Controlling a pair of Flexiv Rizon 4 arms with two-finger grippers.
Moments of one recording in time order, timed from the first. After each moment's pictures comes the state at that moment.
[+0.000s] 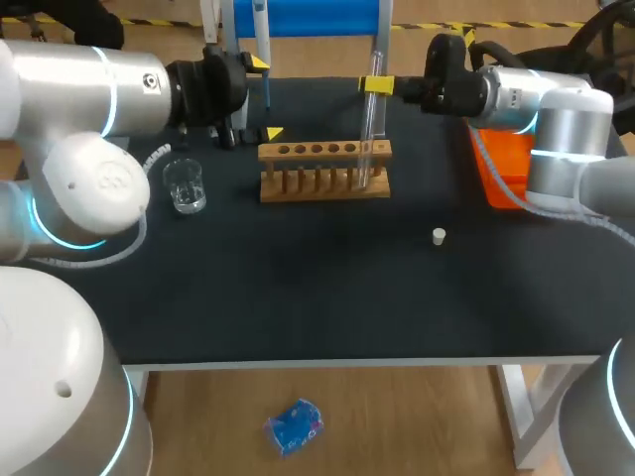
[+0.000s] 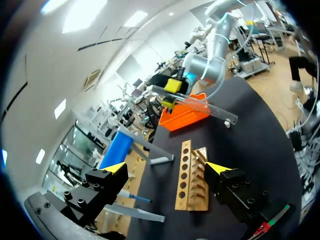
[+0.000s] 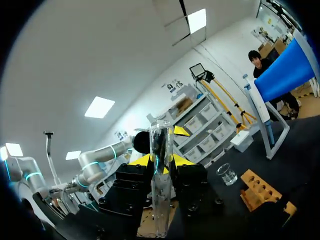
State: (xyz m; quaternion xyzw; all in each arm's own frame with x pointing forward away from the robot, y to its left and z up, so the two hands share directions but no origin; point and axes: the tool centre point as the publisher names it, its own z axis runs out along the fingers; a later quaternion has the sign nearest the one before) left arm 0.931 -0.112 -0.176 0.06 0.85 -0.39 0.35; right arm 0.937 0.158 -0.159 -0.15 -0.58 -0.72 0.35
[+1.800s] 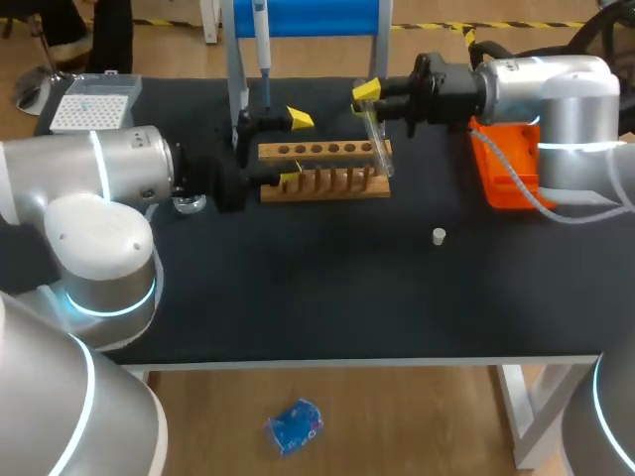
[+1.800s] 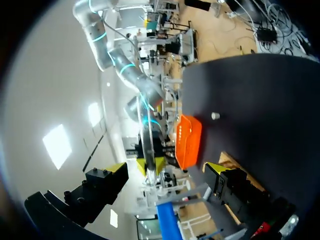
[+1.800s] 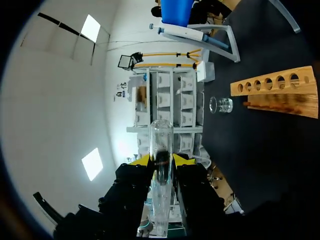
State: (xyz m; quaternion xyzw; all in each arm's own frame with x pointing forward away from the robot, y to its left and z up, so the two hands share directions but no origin) left arm 0.856 -0.161 -0.192 0.45 0.62 -0.35 0.54; right arm 0.919 0.172 -0.179 -0.45 -0.52 -0.47 0.55
